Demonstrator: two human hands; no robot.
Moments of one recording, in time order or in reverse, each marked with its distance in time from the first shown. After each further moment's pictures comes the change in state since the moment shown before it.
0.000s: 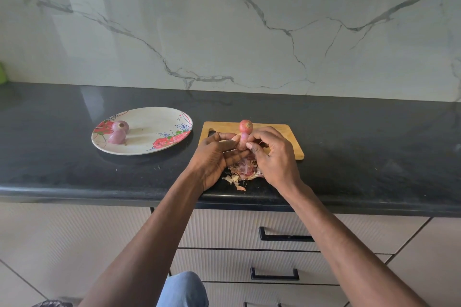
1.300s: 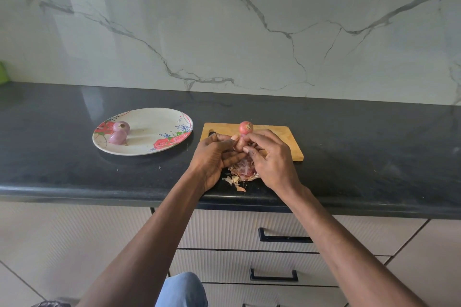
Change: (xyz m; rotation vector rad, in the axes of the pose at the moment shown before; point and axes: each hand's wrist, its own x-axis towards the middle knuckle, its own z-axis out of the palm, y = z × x) left_hand 0.004 -0.002 -0.004 0.060 0.079 0.031; right_hand -0.002 -0.004 0.002 -0.032 -0.020 -0.071
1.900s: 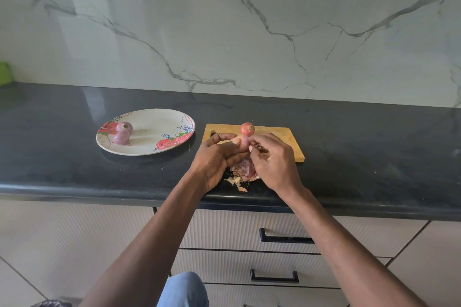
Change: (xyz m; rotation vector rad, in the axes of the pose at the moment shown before) left_hand -0.002 0.000 -0.001 -0.058 -0.043 0.006; right_hand -0.001 -0.002 -0.002 -0.024 0.034 -0.008
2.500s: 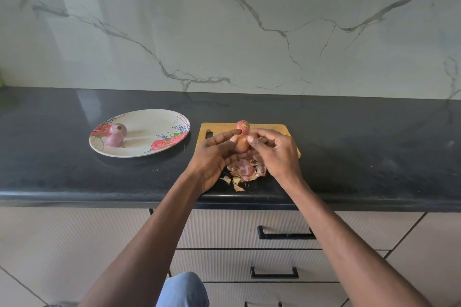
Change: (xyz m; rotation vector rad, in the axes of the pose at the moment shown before) left_hand 0.001 -0.004 0.002 0.086 -0.064 0.010; right_hand 0.007 0.006 -0.007 0.223 0.010 0.346
